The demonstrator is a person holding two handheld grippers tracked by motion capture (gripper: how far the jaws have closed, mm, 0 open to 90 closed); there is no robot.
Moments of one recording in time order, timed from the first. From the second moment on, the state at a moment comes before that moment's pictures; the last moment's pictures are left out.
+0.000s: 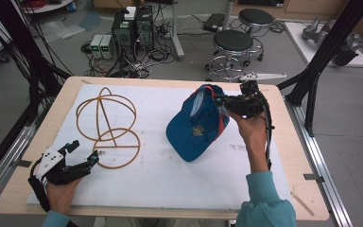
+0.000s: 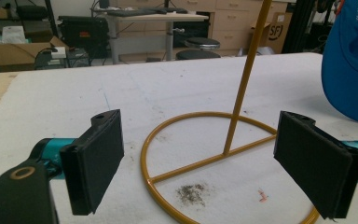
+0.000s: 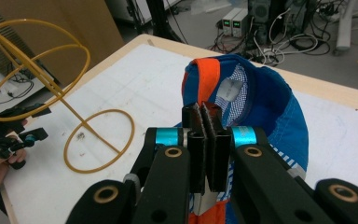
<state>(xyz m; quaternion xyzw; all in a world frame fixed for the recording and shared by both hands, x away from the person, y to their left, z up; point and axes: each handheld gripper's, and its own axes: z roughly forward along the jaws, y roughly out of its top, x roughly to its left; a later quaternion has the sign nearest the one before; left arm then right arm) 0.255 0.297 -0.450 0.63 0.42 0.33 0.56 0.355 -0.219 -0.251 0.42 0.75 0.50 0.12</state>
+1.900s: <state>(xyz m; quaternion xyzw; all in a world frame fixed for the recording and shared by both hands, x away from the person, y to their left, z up) 0.254 0.298 -0.451 0.63 0.42 0.33 0.57 0.311 -0.143 -0.291 0.34 0.77 0.54 0.03</state>
